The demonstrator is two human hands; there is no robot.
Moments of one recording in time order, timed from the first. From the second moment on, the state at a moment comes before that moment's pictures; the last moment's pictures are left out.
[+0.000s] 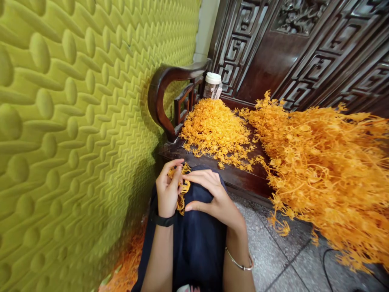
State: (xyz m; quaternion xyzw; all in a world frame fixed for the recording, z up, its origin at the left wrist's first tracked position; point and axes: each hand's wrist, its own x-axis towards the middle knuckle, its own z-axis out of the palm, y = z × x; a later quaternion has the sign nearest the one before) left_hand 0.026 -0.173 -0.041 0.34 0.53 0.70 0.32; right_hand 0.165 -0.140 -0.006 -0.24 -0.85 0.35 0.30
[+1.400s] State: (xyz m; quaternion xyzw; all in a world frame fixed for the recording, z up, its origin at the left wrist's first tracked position) left_hand 0.033 -0.173 -0.037 0.46 0.34 0.63 0.52; right_hand 0.163 -0.122 -0.035 -0.24 -0.32 0.61 0.69
